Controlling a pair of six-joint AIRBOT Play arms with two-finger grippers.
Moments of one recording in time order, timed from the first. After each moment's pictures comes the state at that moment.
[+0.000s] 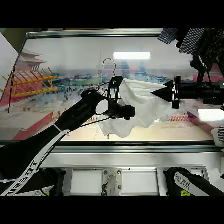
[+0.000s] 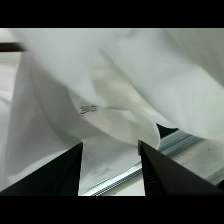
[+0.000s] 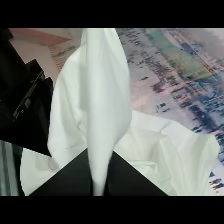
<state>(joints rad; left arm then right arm) -0.82 -1.41 1.34 1.36 -1.00 -2.10 -0.24 -1.16 1.10 -0.35 1.47 0.10</state>
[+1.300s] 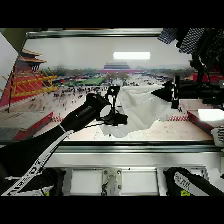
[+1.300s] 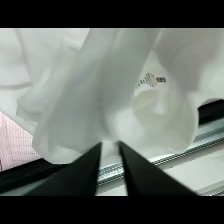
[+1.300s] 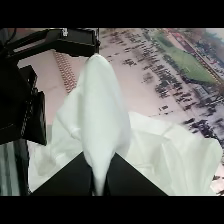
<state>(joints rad) -0.82 -1.44 1.31 1.47 -1.18 -2.15 -0.24 -1.16 1.11 -0.35 1.47 0.10</state>
